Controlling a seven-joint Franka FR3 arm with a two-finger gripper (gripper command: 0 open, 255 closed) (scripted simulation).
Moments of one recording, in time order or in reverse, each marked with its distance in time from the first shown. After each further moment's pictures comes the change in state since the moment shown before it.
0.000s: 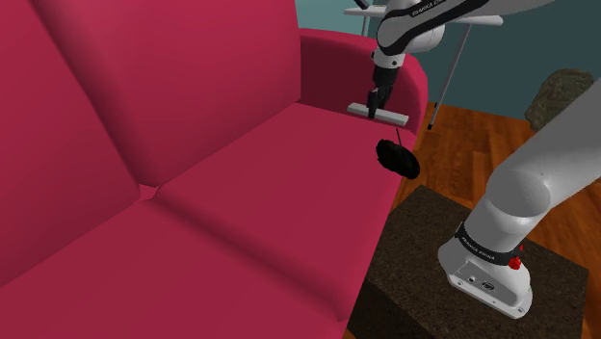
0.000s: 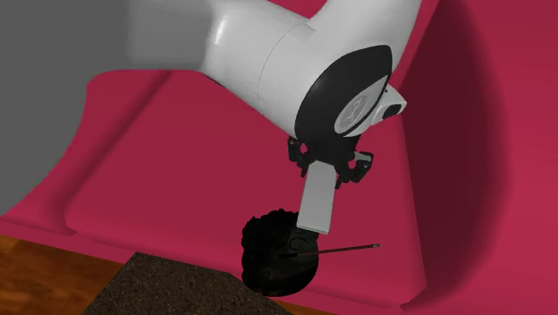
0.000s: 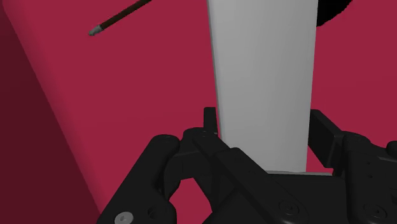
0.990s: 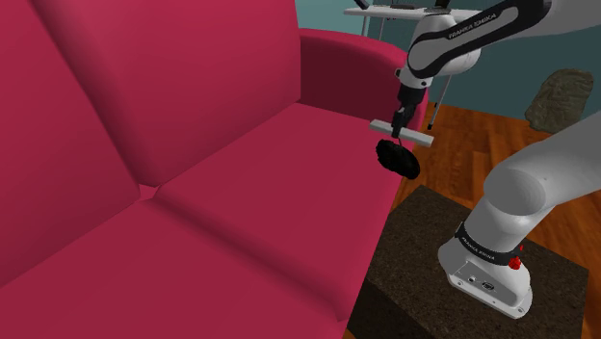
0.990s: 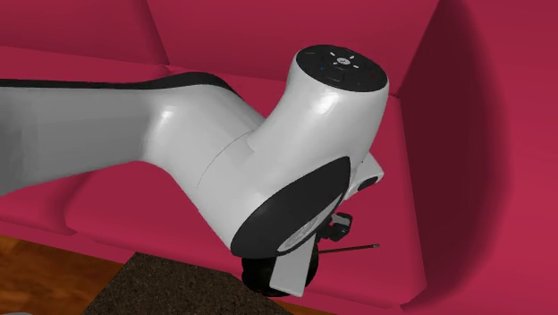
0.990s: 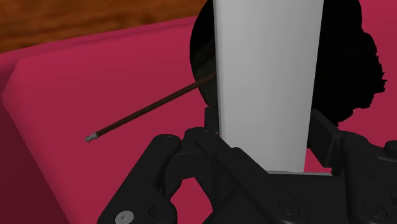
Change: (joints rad) arm -0.056 -0.252 -0.039 -0.326 -0.062 0.076 -0.043
